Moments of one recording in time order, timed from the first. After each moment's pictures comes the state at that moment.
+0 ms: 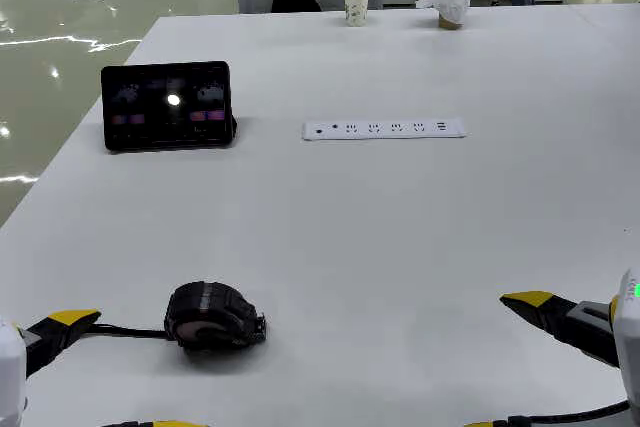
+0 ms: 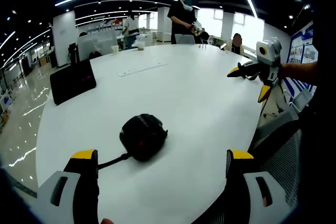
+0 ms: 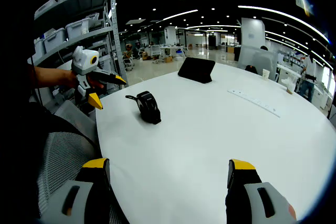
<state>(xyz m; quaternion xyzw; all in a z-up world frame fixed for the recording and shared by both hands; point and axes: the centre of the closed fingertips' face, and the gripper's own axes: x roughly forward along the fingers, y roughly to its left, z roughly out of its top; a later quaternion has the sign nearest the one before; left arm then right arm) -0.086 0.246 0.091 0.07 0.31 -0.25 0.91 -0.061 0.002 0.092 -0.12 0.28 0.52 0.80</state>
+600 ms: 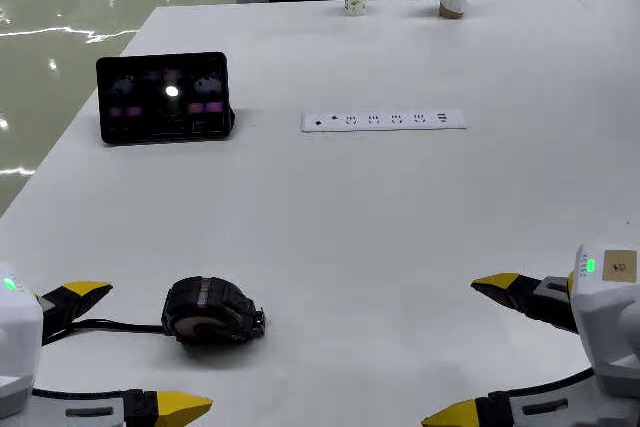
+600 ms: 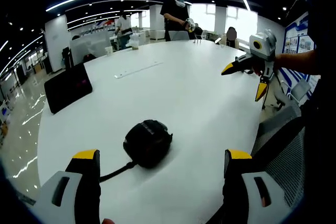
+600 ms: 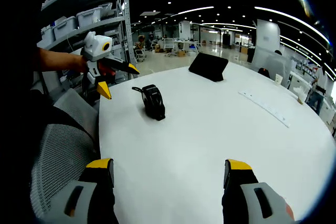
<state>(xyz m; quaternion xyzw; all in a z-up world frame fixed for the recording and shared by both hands) -0.068 0.247 0.090 0.10 0.31 -0.28 0.90 -0.049 0.016 0.082 -0.17 0.28 0.55 0.77</state>
